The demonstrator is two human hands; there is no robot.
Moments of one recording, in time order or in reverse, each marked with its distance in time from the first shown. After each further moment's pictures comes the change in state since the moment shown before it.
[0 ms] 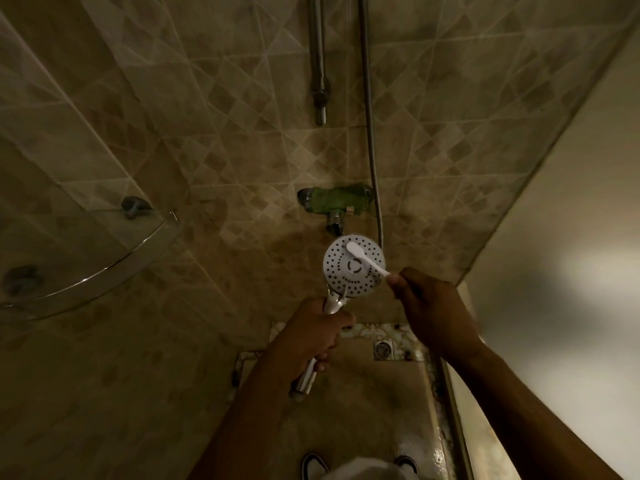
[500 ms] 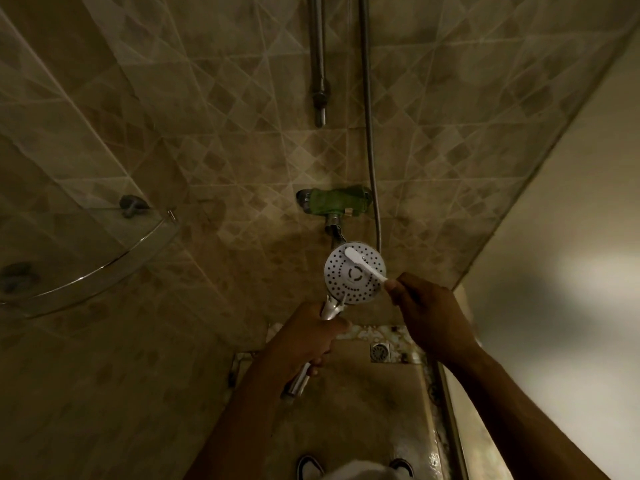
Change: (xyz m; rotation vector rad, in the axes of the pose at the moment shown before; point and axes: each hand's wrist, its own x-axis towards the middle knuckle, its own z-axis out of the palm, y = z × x) left_hand 0.004 -0.007 -0.002 0.051 -0.015 0.030; right_hand -0.001 0.005 0.001 0.015 -0.022 0.011
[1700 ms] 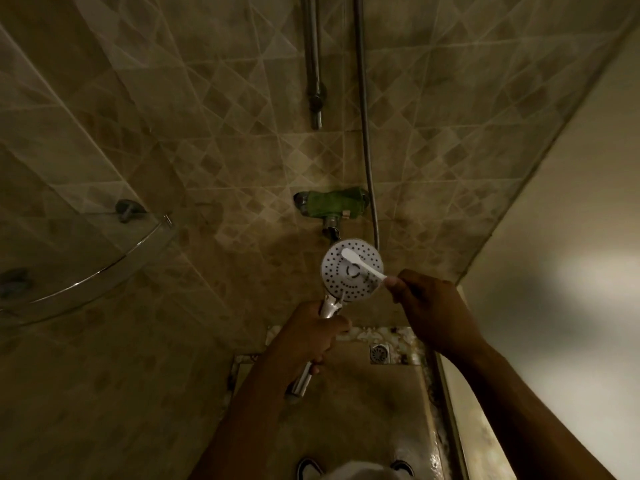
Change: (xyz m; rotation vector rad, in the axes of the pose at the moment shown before) left_hand 0.006 0.004 0.005 -0.035 0.031 0.025; right_hand 0.009 0.001 -0.012 -0.029 -0.011 -0.043
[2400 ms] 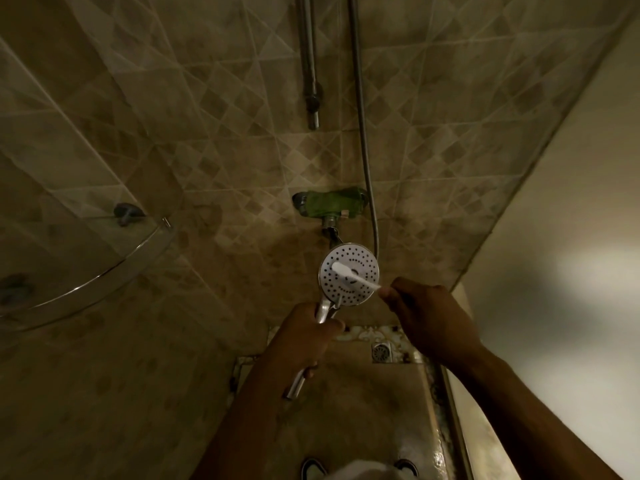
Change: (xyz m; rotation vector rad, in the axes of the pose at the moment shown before) left_hand 0.000 -0.007 -0.006 0.086 0.068 0.047; right_hand -0.008 0.004 0.006 -0.086 -0.029 -0.093
